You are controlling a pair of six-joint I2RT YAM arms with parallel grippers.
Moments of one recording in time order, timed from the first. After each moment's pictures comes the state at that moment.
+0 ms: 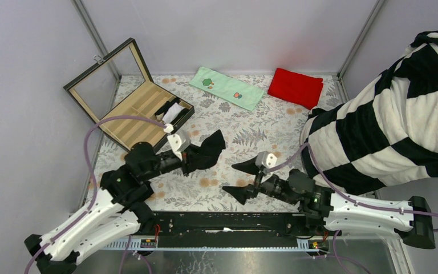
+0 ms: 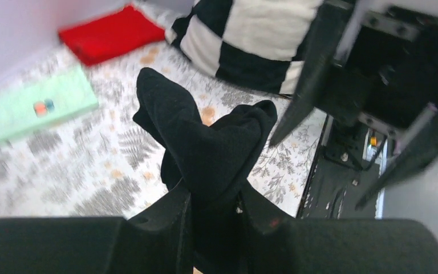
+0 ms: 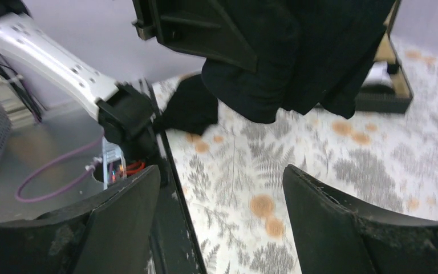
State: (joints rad) left arm -0.79 0.66 0.67 -0.10 0.31 -0.11; right arm 1.29 0.72 0.43 0.31 0.11 0.14
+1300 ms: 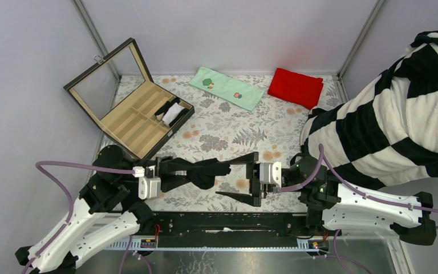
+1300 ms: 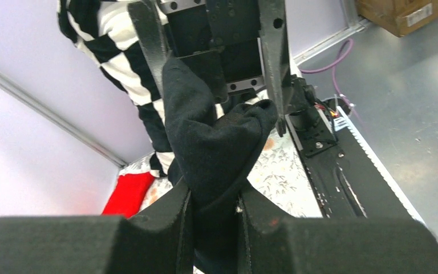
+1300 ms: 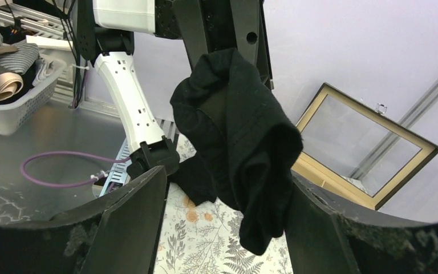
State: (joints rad) left arm -0.79 0.57 0.89 -0.21 0.92 0.48; right arm 1.29 0.82 0.77 0.28 -0.32 -0.28
